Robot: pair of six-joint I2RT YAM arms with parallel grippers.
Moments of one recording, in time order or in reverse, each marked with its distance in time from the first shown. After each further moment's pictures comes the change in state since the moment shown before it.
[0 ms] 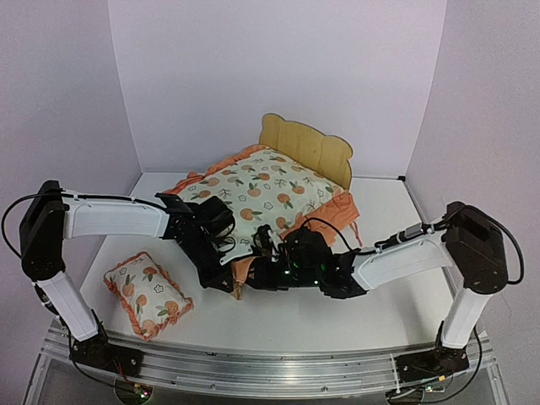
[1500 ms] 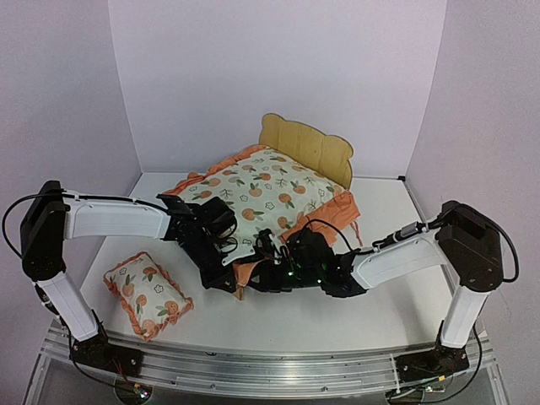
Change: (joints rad) left arm -0.013 0.003 0.000 0.026 -0.001 0.005; right arm -0.031 0.004 -0.028 -0.015 -0.077 -0.037
